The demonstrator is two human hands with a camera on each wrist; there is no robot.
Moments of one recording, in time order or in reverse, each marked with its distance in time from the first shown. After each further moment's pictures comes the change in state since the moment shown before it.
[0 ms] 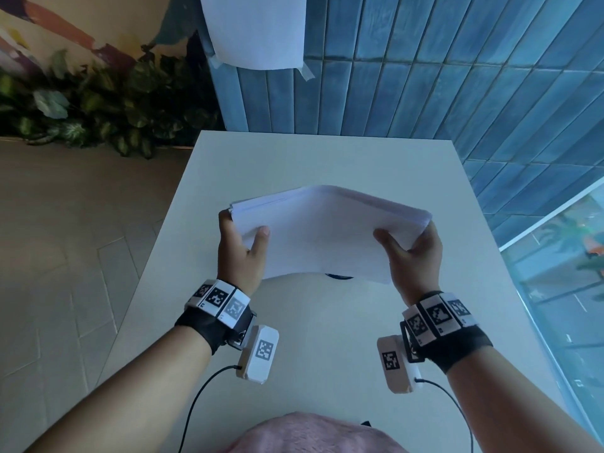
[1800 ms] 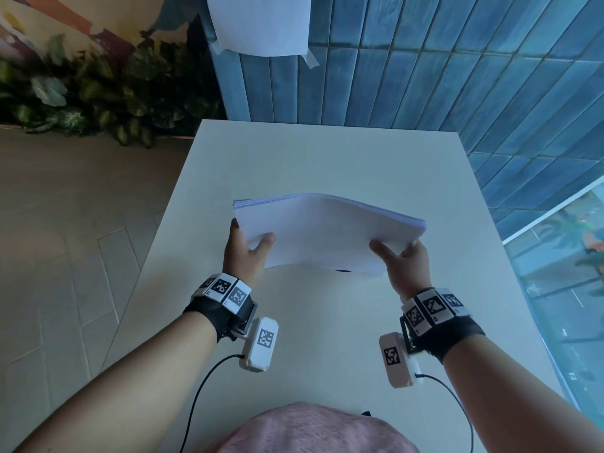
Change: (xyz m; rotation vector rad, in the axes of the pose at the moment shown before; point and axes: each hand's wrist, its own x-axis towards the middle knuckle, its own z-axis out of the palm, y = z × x) left_hand 0.001 -0.032 0.003 -0.015 -0.073 -0.197; right_hand -0.005 0.029 0.003 -0.101 -0.153 0.220
